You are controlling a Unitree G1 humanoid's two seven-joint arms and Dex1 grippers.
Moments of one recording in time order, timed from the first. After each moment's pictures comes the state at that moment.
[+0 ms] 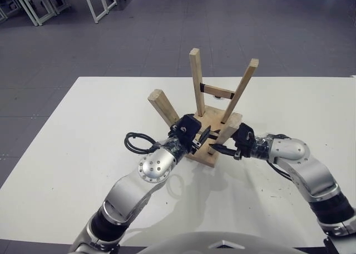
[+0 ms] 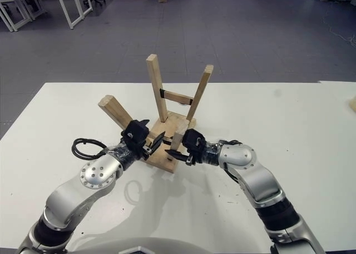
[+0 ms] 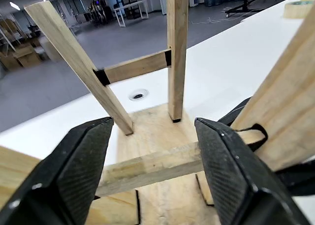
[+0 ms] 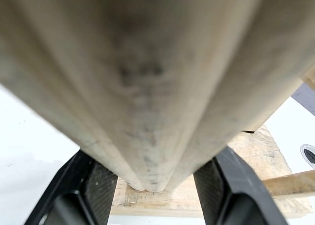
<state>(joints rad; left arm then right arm) -0.17 0.30 -0.36 -0.73 -0.36 0.94 0.05 -0.21 -0.61 0.33 -0.31 0.28 0.40 0.77</state>
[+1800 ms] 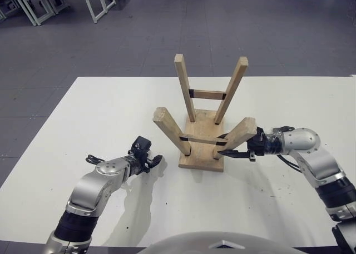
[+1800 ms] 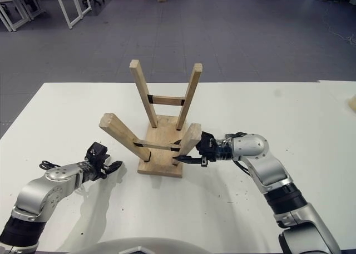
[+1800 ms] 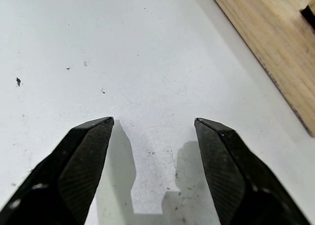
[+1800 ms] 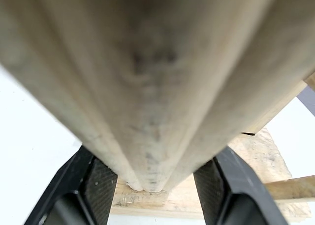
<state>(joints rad) 0.03 0.58 -0.10 -0.36 -0.39 0.93 -0.30 -0.28 -0.71 0.34 -0.04 0.35 0.01 1.12</state>
